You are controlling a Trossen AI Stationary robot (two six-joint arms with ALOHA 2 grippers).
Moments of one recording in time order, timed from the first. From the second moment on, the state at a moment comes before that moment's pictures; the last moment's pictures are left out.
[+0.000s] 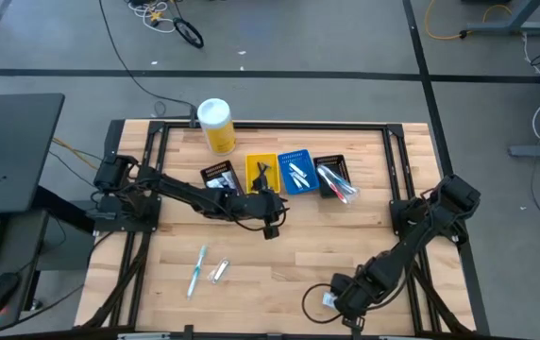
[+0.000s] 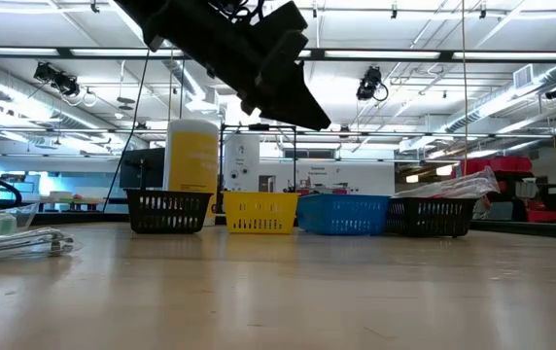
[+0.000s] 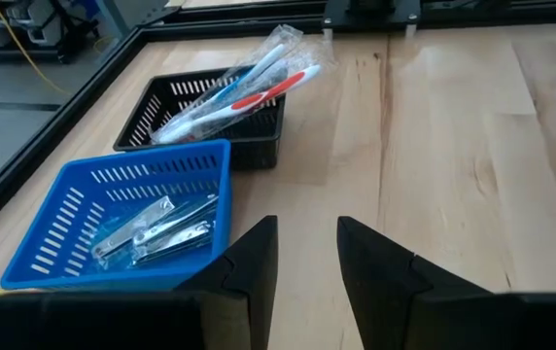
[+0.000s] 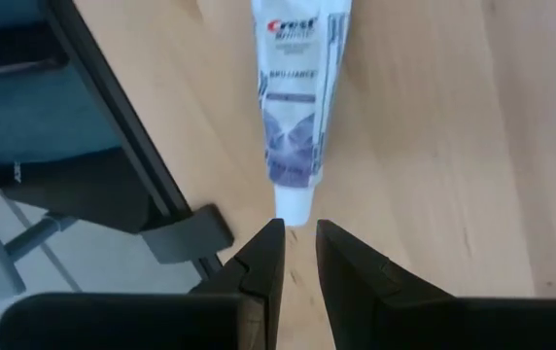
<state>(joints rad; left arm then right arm) -0.14 1.75 1.04 0.19 -0.42 -0.06 0.79 1.75 1.11 -0.67 -0.24 1.23</state>
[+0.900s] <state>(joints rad) -0.14 1.75 1.04 0.20 -0.41 -0.12 0.83 1.75 1.11 -0.72 -0.14 1.41</state>
